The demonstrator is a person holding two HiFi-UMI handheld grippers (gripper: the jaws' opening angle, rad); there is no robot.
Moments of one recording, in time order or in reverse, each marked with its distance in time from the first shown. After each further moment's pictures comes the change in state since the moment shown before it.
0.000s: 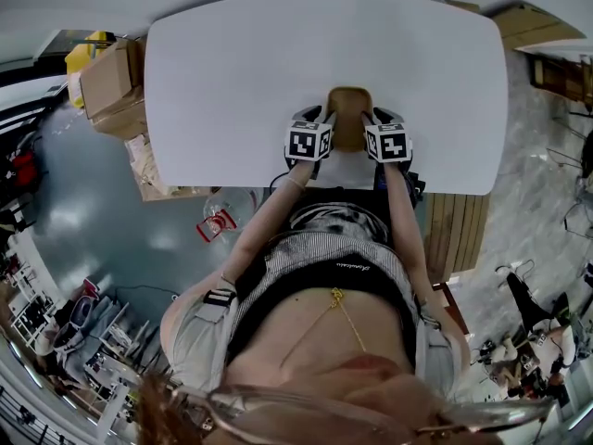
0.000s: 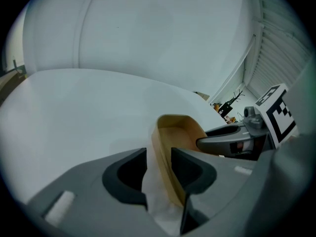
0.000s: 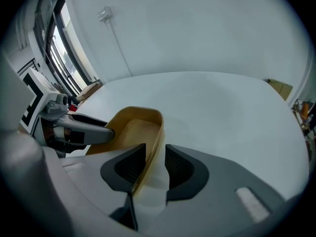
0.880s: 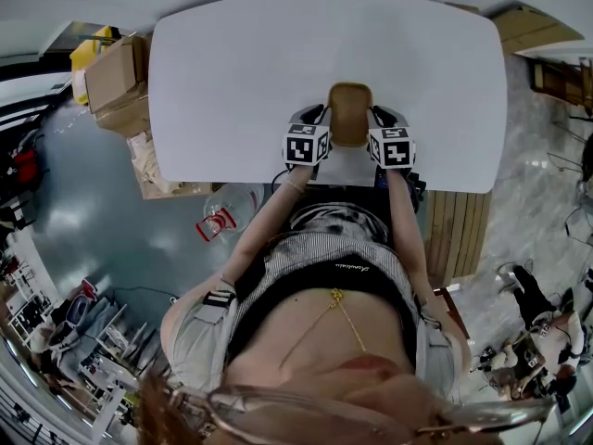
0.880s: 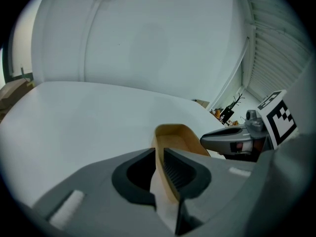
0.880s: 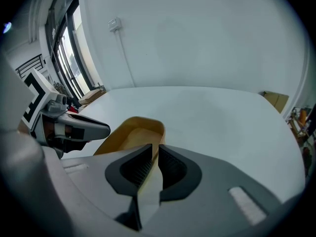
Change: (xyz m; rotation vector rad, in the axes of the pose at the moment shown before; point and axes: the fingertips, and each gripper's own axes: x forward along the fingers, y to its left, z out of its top) left arm -0.028 -0.001 0.011 0.022 -0.112 0.034; right arm -0.024 0.005 0.014 -0.051 -0.135 -0.031
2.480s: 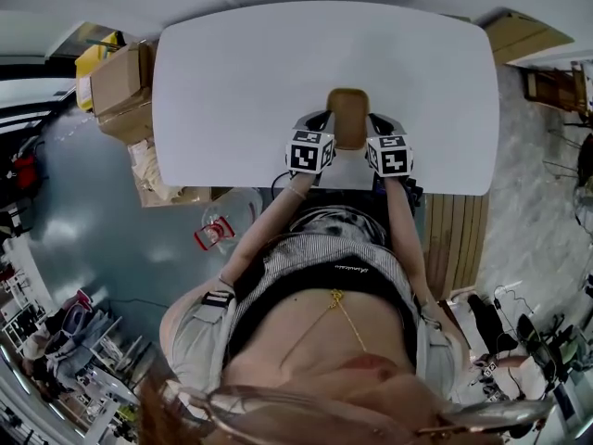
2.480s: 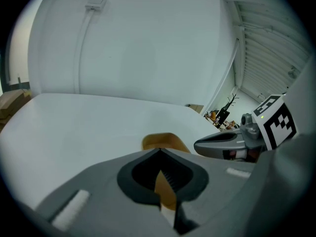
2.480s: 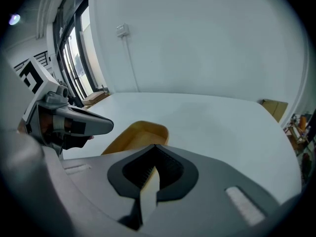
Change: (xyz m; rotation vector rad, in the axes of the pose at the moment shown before) left arm -0.019 -0.027 0.016 0.063 -0.071 -0.030; right arm -0.019 0.010 0.004 -0.045 -0.061 -0.005
